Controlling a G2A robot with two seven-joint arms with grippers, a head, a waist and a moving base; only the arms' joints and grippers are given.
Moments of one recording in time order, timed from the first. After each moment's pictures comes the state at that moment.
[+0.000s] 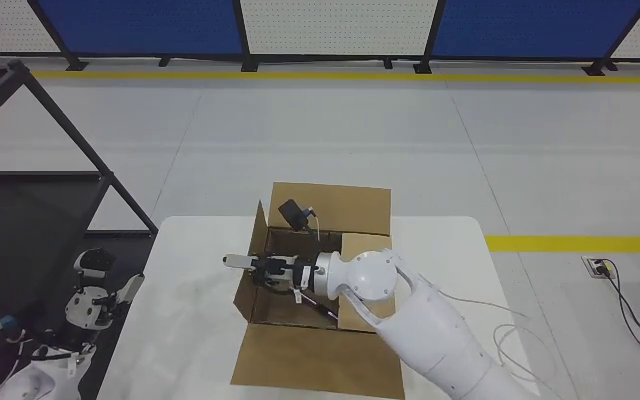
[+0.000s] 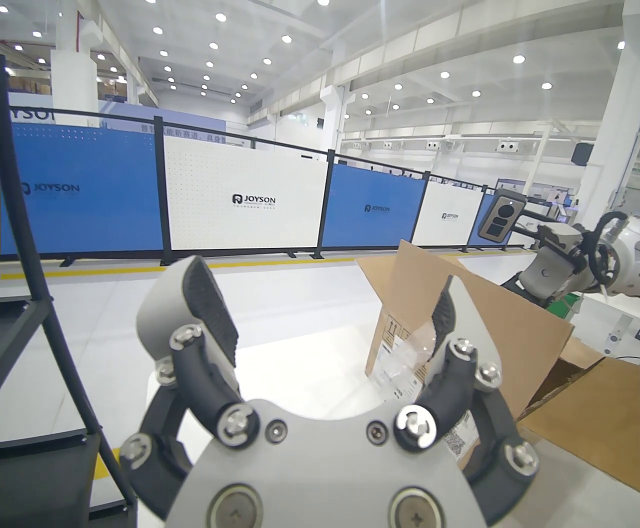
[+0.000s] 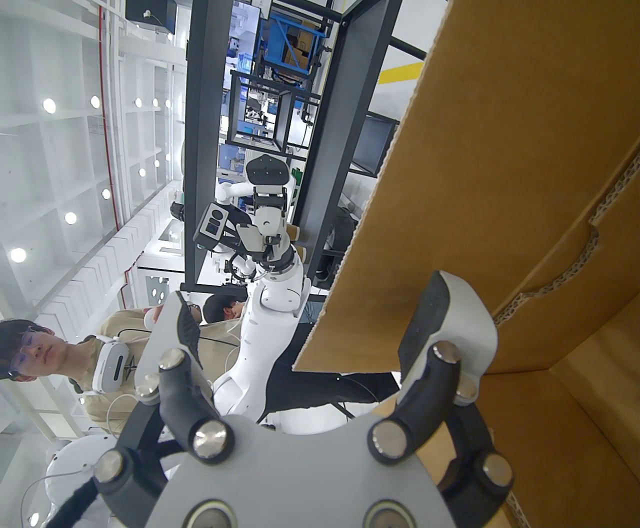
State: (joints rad) left arm 1.29 -0.99 -1.78 -1.44 0.94 -0.76 0.46; right arm -0.41 -1.47 0.71 -1.17 0.27 -0.03 0.69
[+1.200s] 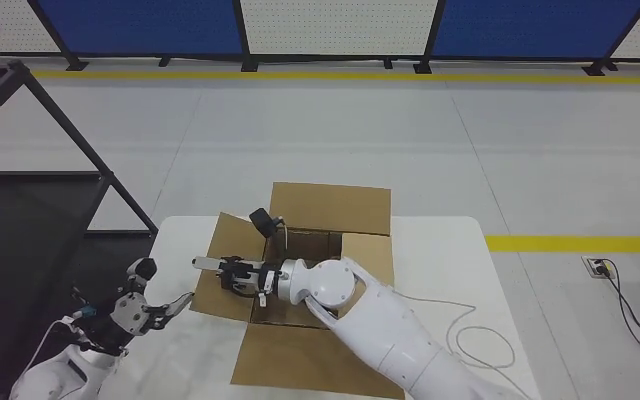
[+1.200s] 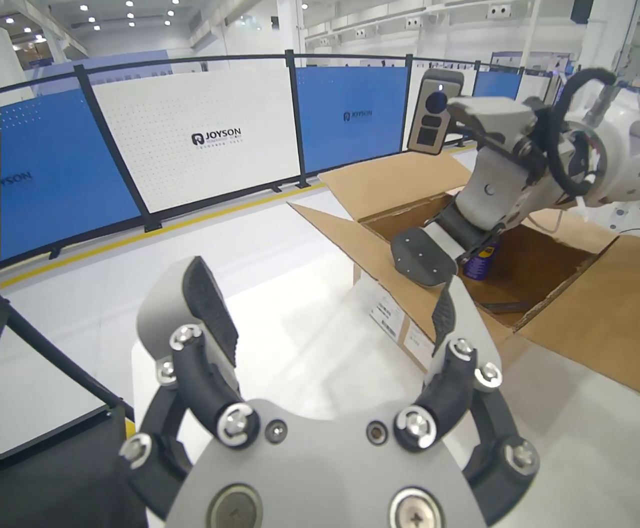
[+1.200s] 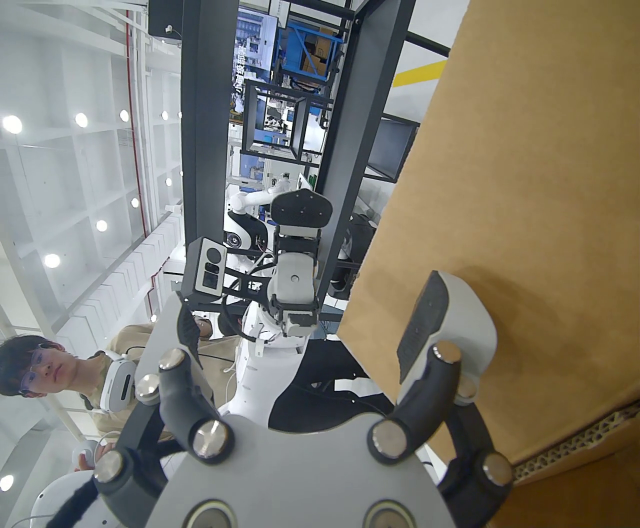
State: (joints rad) left arm 1.30 -0.99 -1.72 -1.52 1.19 -0.73 0.30; right arm -0.31 -1.69 0.58 -0.79 0.37 -0.24 0.60
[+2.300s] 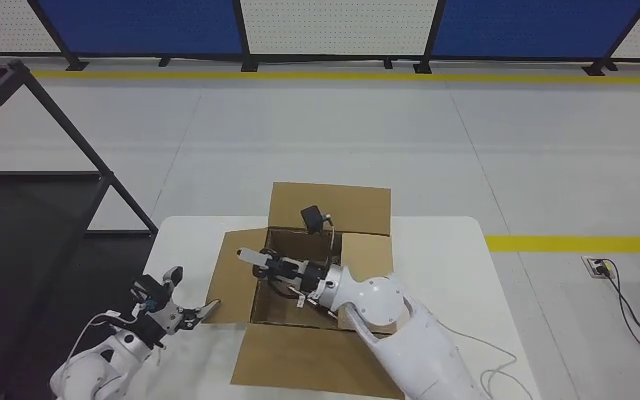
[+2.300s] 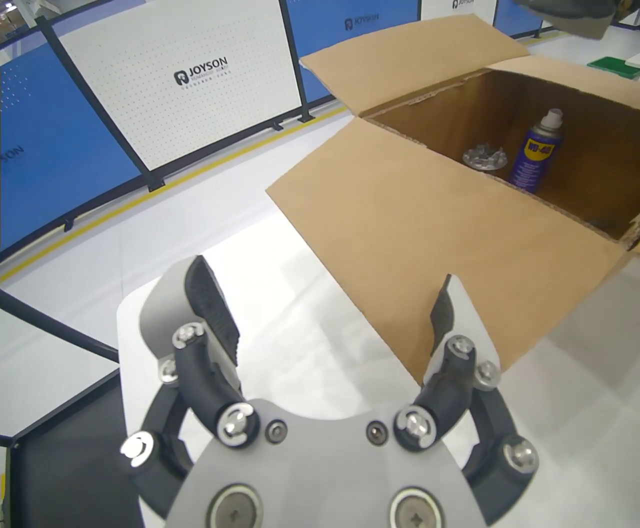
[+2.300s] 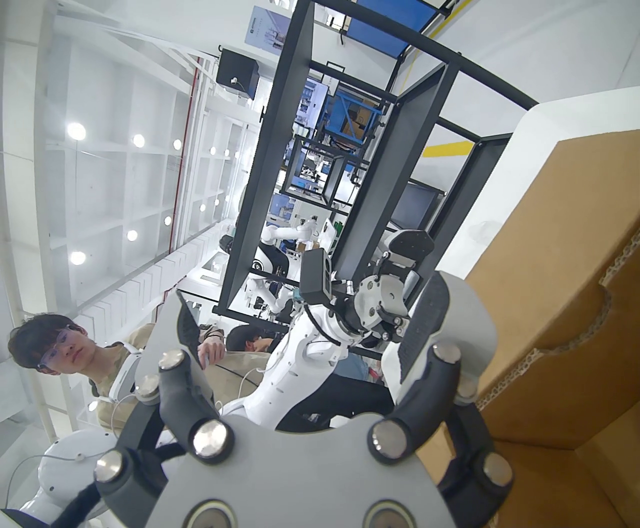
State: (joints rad) left arm 1.20 -1.00 -1.55 -1.37 1.39 -0.62 0.28; right arm -0.62 -1.55 0.93 -1.20 0.12 -0.26 0.62
